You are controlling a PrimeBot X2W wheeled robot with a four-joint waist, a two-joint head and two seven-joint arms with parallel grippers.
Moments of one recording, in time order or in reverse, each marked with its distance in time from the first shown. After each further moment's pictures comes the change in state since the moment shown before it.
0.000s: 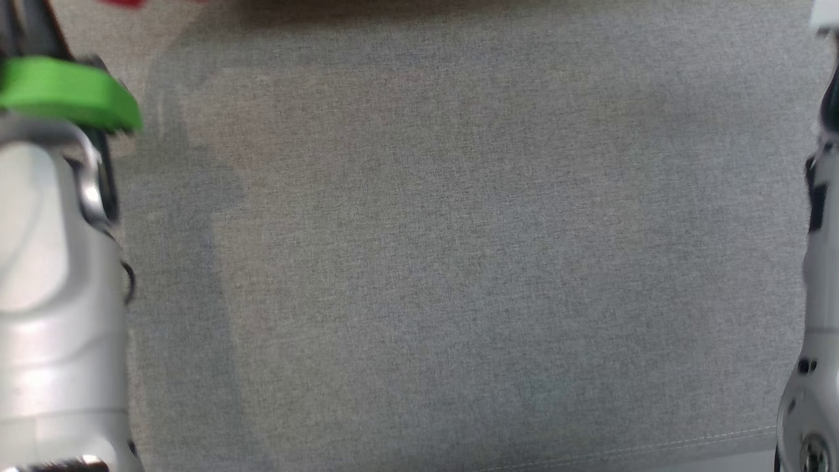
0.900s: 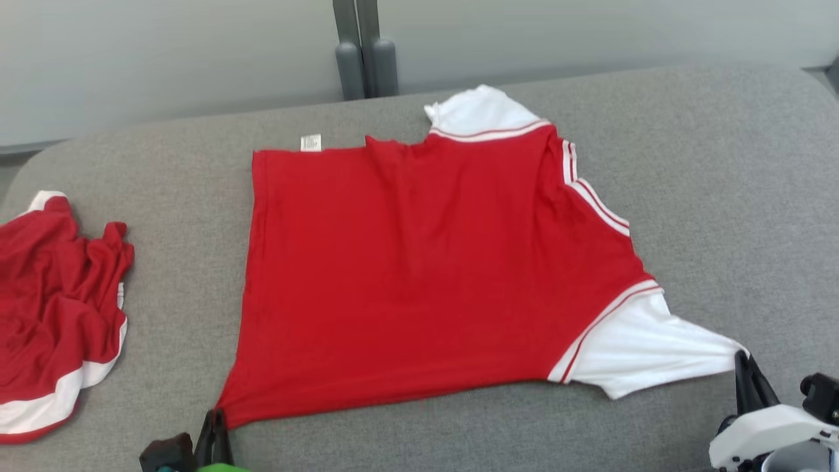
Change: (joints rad) left arm 0.871 -0.156 -0.049 0.000 -0.145 0.031 0.001; right arm 0.890 0.013 0.099 0.126 0.114 -0.001 0.000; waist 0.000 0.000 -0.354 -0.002
